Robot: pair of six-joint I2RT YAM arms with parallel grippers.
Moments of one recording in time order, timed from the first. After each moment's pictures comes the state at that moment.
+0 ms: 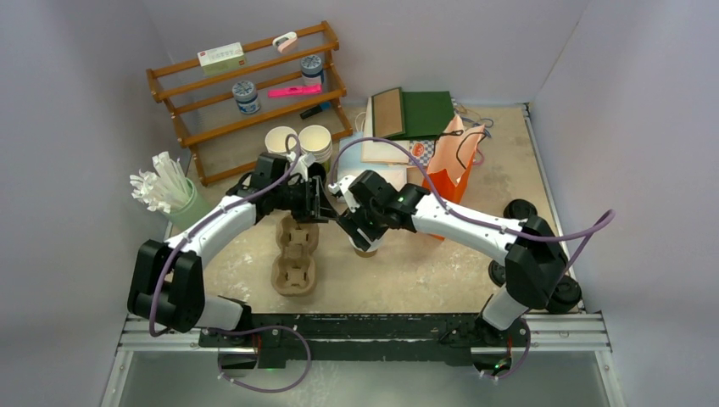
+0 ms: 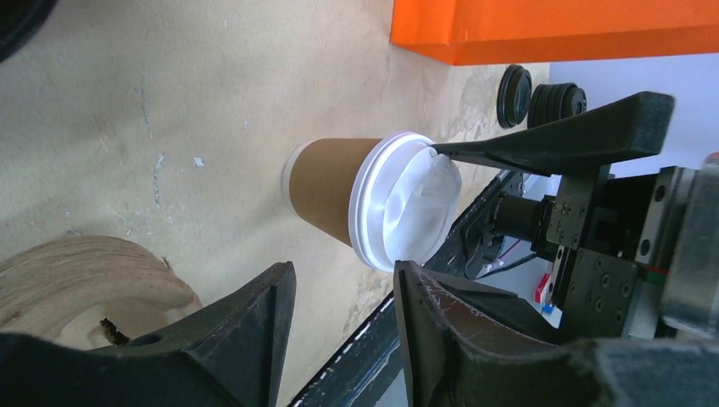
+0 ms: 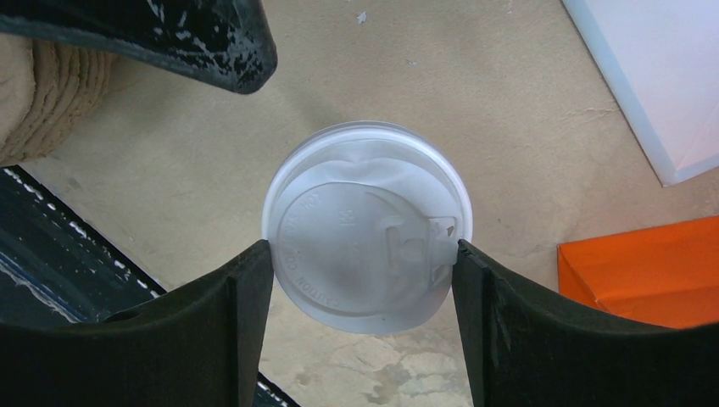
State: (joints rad) left arm -0.32 1.39 0.89 -0.33 0.69 -0.51; right arm 0.91 1.63 1.26 -0.68 0.00 0.04
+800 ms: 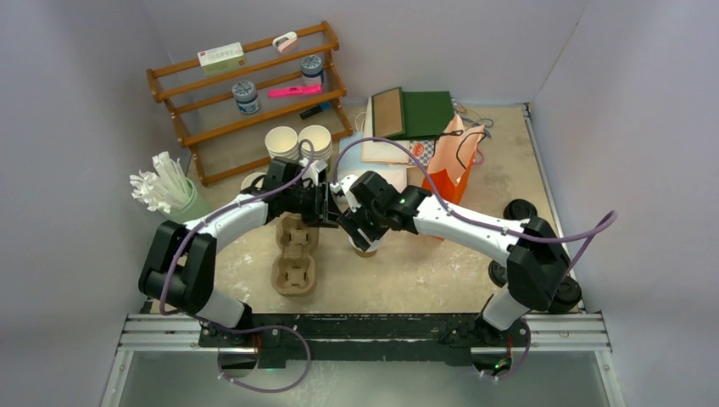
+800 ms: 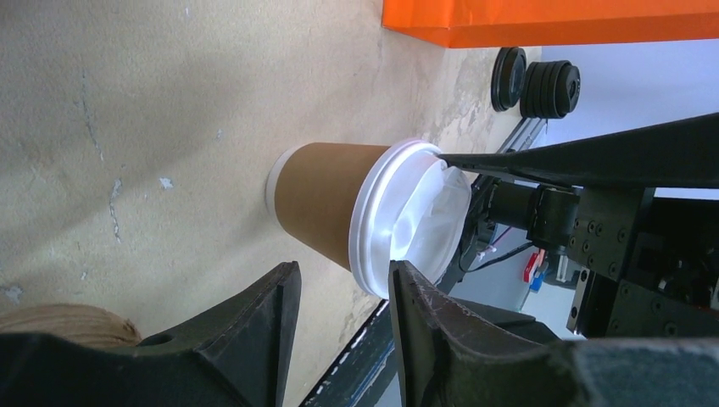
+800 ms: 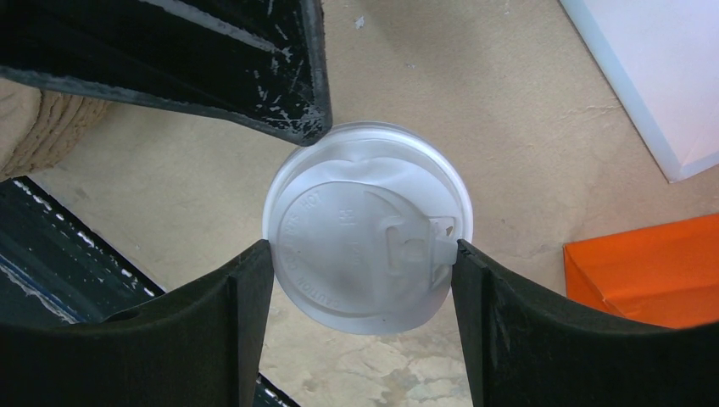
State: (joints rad) left arm -0.36 1.50 0.85 -0.21 0.75 -0.54; right arm 0.91 1.61 1.23 -0.64 0.01 0.07
